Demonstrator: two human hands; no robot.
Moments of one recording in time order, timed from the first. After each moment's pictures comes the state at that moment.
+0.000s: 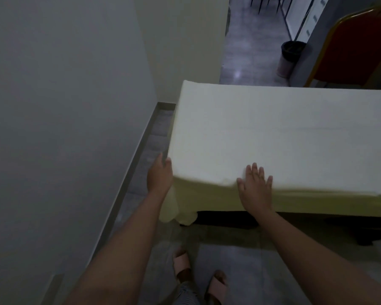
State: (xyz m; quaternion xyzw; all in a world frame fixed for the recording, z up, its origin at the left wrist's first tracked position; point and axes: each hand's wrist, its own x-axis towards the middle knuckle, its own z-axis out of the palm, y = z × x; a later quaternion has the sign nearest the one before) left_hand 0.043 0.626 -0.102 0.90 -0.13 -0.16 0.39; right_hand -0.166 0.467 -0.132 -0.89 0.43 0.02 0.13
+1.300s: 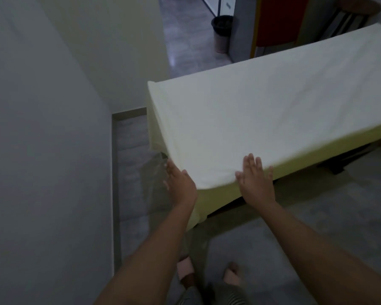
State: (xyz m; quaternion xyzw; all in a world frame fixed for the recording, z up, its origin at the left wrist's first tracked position) left_hand 0.076 0.607 -0.152 0.88 -0.27 -0.21 0.33; right_hand -0.107 0.533 -0.148 -0.81 0.57 0.03 0.13
